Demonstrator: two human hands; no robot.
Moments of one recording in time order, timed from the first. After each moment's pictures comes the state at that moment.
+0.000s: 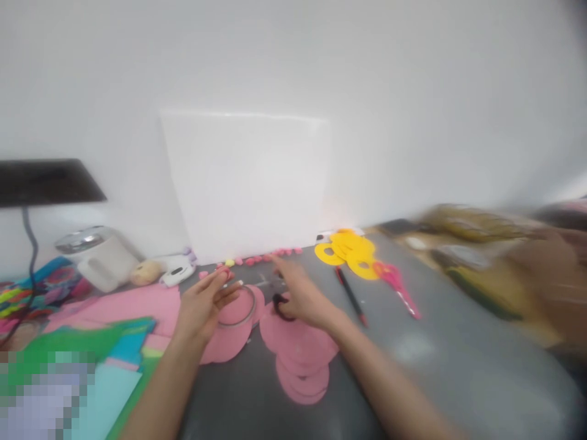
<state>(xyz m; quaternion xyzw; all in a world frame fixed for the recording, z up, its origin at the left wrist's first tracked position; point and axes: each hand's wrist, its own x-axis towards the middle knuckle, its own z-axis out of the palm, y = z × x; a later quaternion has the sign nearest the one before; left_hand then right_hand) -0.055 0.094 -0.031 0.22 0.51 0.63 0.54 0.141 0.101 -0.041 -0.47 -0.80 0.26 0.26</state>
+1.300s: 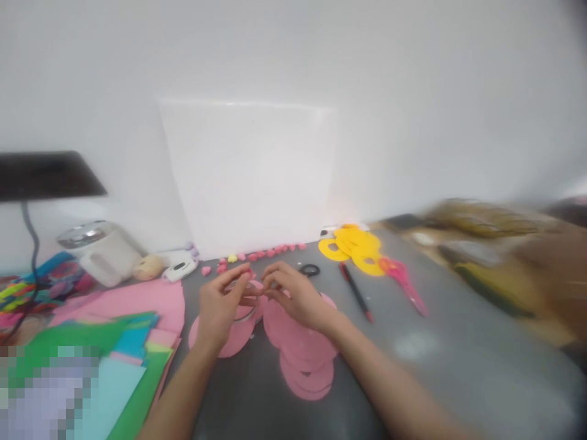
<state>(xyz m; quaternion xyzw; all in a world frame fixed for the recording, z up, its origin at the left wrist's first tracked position) -0.034 0.081 -0.039 0.41 0.54 0.58 0.45 0.128 0.101 -0.053 -0.34 -0.82 0.26 0.39</state>
